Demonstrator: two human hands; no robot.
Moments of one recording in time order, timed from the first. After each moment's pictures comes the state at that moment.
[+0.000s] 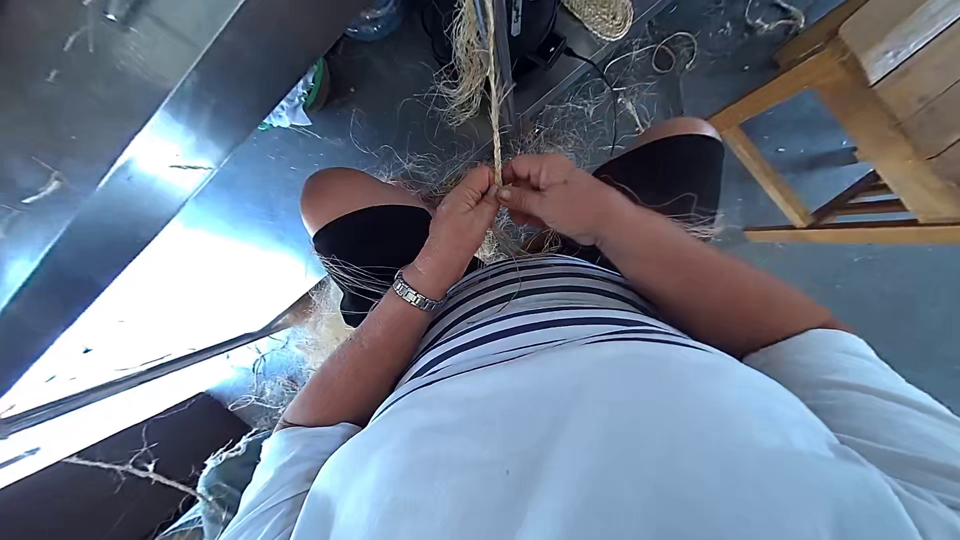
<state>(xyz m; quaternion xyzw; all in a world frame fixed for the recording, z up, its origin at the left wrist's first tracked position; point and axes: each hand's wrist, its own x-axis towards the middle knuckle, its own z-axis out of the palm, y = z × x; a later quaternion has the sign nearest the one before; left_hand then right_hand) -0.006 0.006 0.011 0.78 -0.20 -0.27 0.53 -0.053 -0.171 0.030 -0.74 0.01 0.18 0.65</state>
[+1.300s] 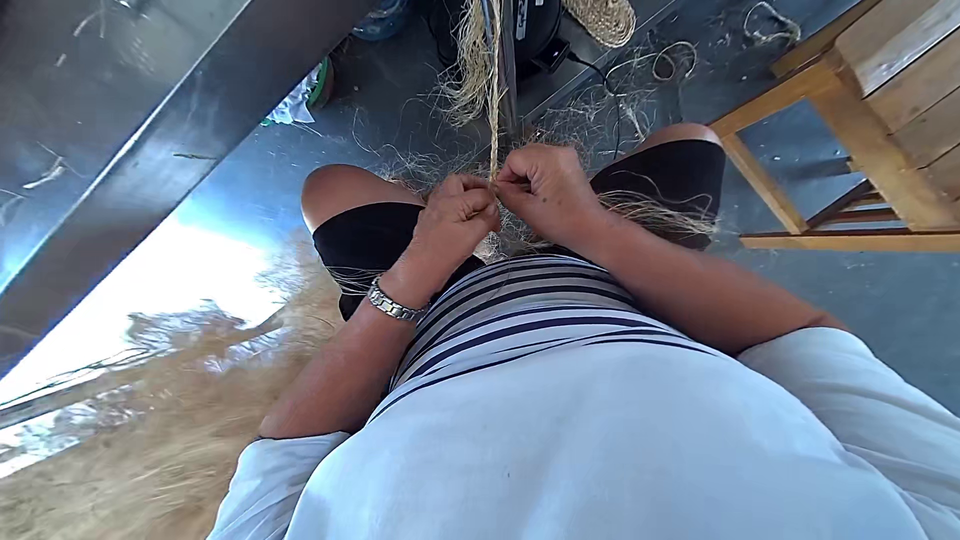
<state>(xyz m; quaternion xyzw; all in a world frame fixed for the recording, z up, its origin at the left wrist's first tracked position) -0.009 0.025 0.037 0.83 -0.24 -0.28 0.41 -0.051 -0.159 0.015 -0.86 -0.05 -0.03 0.50</state>
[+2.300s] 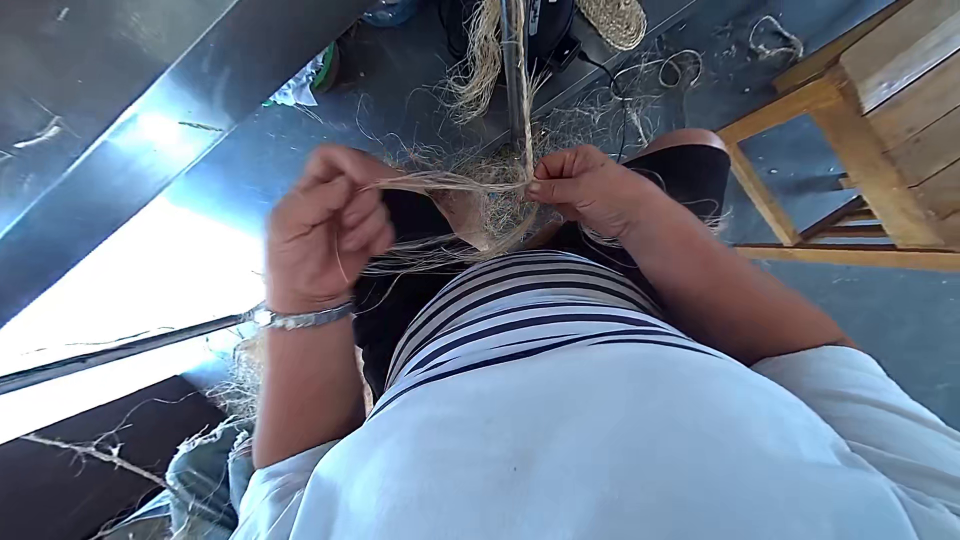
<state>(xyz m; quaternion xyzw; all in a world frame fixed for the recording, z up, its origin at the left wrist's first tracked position) 0.006 0.118 0.076 0.53 -0.17 -0.31 0.77 -0.057 -0.191 0.021 -0.64 0.05 0.22 0.73</state>
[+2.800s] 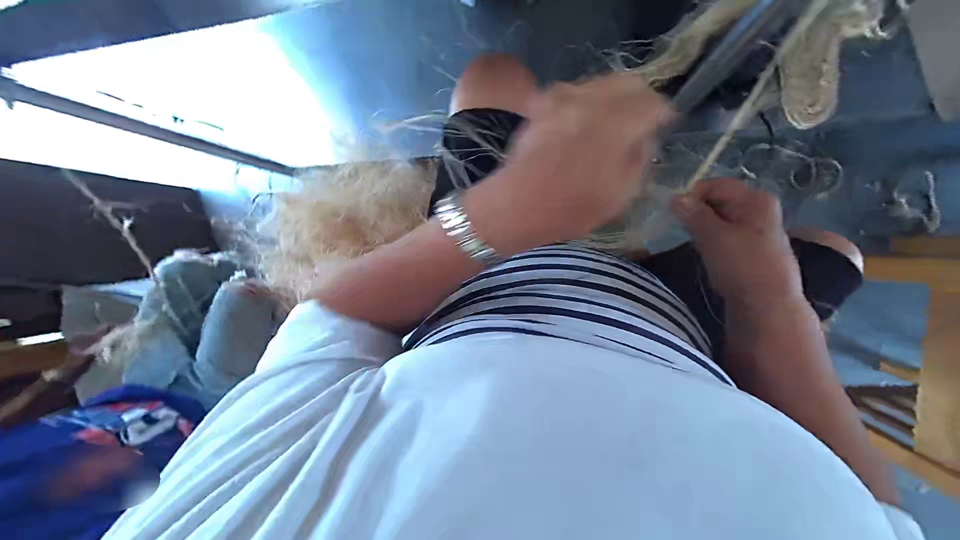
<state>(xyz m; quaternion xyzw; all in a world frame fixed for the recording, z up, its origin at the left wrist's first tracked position) -0.025 0.061 0.102 0.92 -0.29 -0.03 0.26 -0.064 -0.176 0.022 -0.85 -0.04 0.11 0.52</state>
